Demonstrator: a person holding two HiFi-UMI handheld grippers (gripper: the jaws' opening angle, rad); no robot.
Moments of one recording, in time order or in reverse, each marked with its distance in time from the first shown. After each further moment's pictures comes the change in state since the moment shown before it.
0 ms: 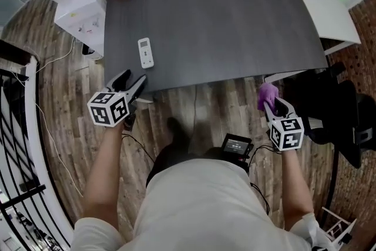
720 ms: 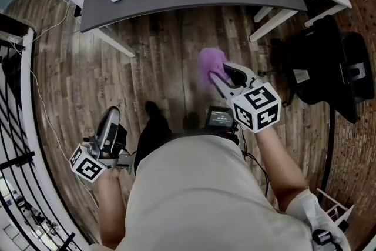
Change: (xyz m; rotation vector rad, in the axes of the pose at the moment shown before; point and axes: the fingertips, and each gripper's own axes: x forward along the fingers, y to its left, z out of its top) left arm -0.262 -0.300 -0.146 -0.484 -0.456 -0.259; right arm -0.167 0.118 -0.060 -0.023 -0.203 0.473
